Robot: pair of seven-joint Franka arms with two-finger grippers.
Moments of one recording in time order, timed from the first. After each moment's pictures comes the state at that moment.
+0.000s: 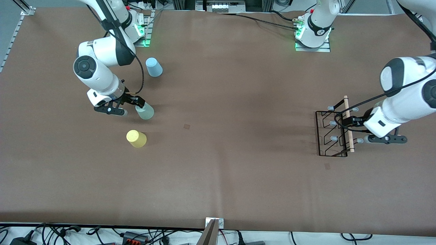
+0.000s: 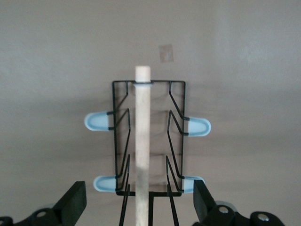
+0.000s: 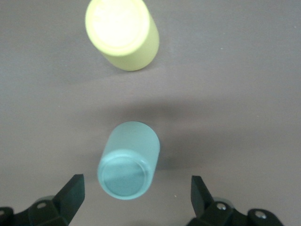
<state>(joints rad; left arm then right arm) 0.11 0.27 -0.08 -1.88 0.05 2.06 0.03 0.27 0.14 0.00 -2.32 0.03 2.42 0.41</state>
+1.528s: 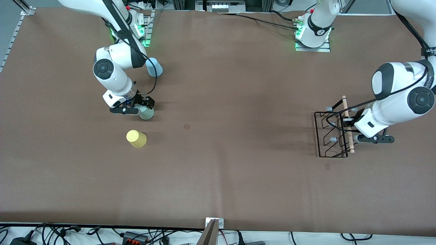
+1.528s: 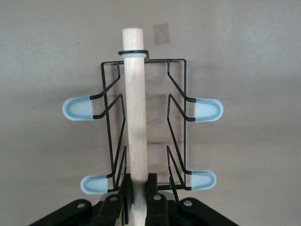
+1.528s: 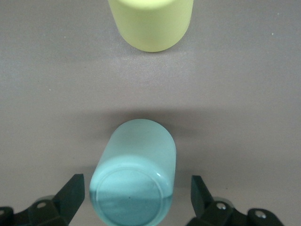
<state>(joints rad) 0.11 0.29 -0.08 -1.85 0.05 2.00 0.03 0.29 0.23 0.02 -2.41 0.03 2.65 0.35</state>
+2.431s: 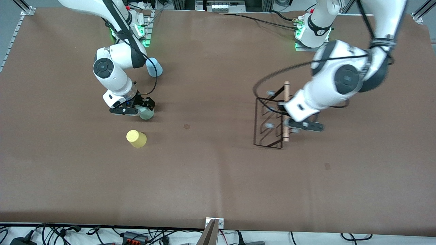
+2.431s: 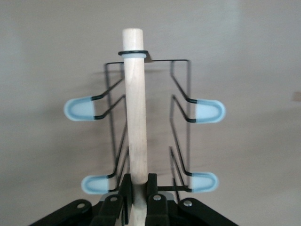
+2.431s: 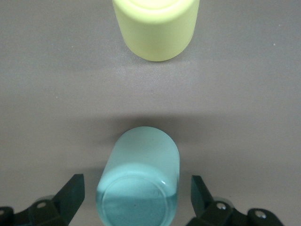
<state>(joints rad) -0.09 0.31 -0.36 -1.74 -0.09 1.99 -0.29 0.29 0.23 0.02 -2.41 0.03 2.68 0.34</state>
